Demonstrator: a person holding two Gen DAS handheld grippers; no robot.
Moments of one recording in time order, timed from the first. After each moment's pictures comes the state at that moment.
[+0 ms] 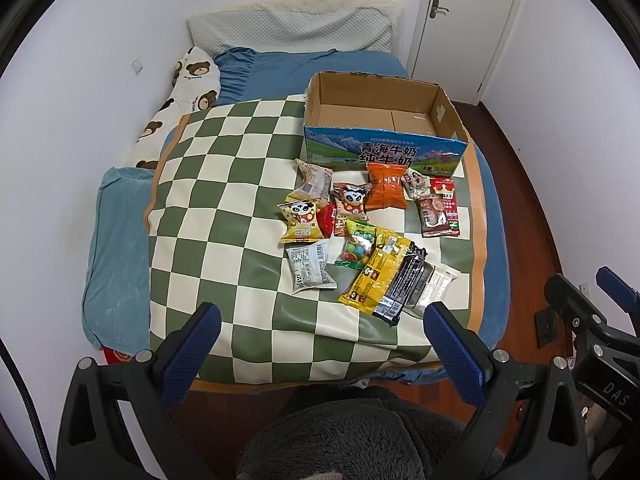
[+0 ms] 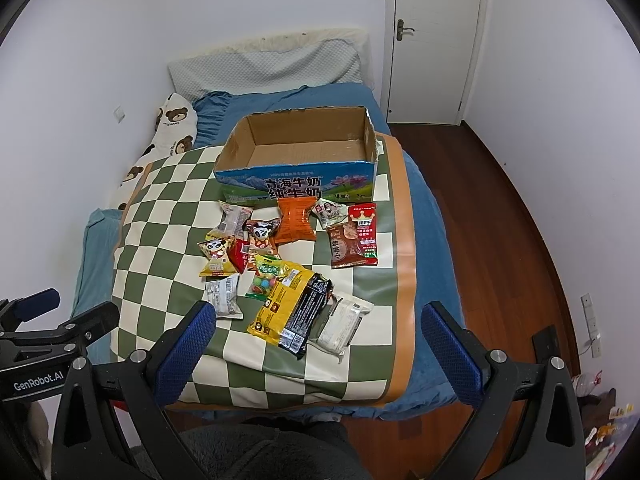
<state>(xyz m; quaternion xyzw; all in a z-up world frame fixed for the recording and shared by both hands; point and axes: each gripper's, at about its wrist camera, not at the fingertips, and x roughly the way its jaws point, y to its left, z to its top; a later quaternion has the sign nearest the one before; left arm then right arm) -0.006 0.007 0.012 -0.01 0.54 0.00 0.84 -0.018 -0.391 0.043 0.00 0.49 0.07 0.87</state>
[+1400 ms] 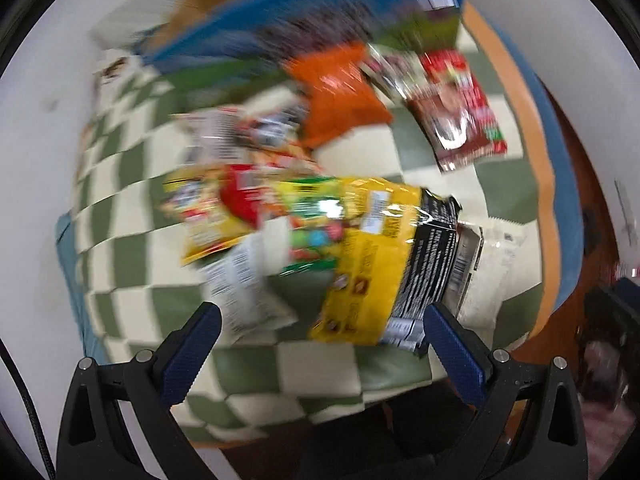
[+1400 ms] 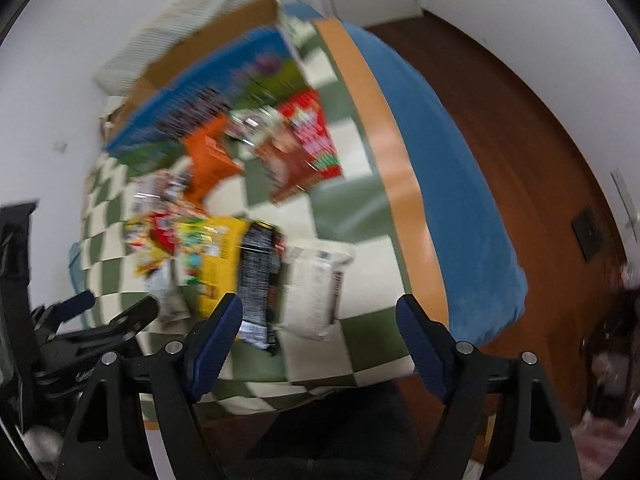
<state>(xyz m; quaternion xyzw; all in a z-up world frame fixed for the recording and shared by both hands) 0.113 -0.095 -0.215 0.15 0.64 -0.07 0.75 0.050 -0.463 -0.165 0.15 0.60 0.00 0.79</state>
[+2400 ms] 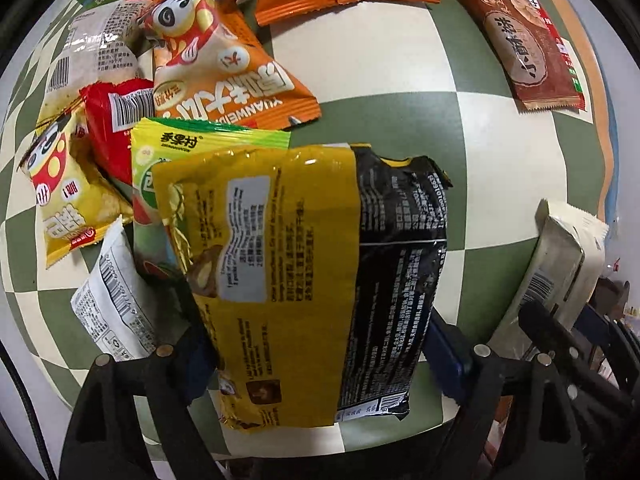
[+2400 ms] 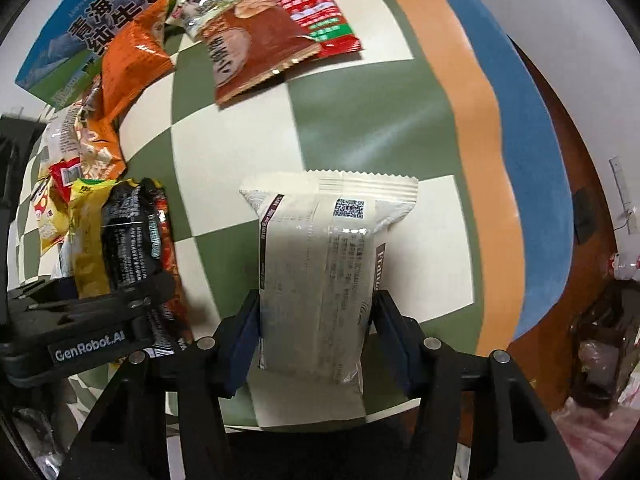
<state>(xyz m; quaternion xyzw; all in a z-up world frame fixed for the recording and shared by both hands) 0.118 -0.057 -0.329 0.08 0.71 -0.09 0.70 0.073 -0.402 -0.311 0.12 0.66 -0.01 0.74</state>
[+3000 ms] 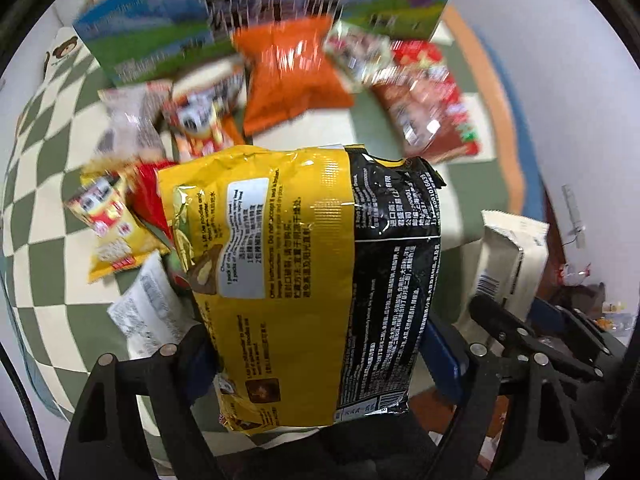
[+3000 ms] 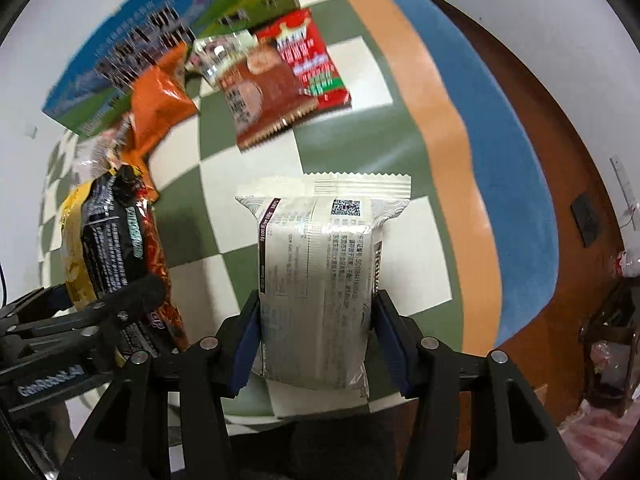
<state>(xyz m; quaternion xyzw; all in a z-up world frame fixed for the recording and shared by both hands) 0.067 -0.019 -0.260 0.05 0.64 -0.16 0.75 0.051 -0.441 -0.276 0.14 0.63 0.00 0.77</state>
